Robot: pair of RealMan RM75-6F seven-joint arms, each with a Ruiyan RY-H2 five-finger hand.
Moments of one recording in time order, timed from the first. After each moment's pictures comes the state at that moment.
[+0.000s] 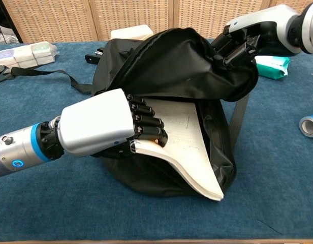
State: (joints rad) left arm -0.77 -2.18 0.26 -0.13 1.96 1.75 -0.31; right arm 0.95 -1.17 0.24 -1.98 -0.51 0.81 -0.12
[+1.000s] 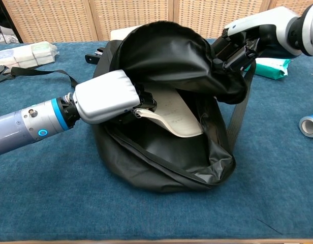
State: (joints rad) left arm -0.83 -2.14 0.21 -0.11 1.83 1.45 -0.21; right arm 0.98 -1.16 0.21 -2.00 -0.48 0.84 -0.14
